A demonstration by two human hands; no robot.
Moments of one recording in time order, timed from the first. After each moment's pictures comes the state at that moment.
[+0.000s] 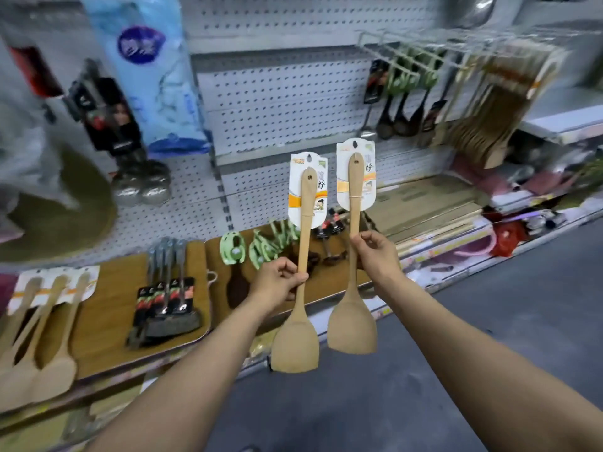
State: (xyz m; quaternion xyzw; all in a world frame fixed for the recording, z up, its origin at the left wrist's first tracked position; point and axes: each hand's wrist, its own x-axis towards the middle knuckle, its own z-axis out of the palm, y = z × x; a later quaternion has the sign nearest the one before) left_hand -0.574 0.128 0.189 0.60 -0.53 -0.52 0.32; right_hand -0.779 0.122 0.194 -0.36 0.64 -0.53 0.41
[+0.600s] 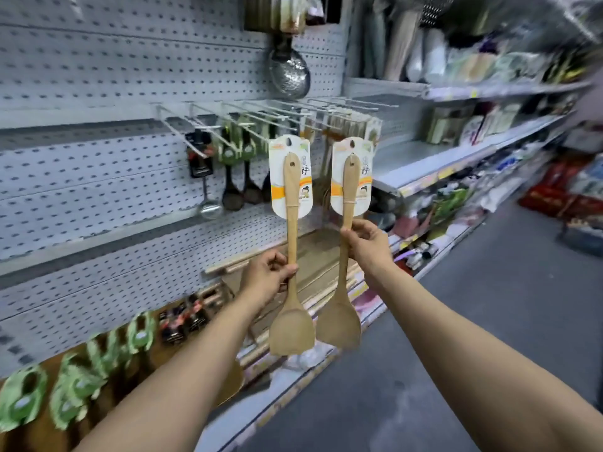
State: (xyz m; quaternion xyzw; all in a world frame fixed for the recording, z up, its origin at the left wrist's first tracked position) left_hand -0.986 -0.050 0.241 0.44 -0.61 -0.55 0.37; right_hand -1.183 0.007 0.278 -0.34 0.64 -0.63 0.27
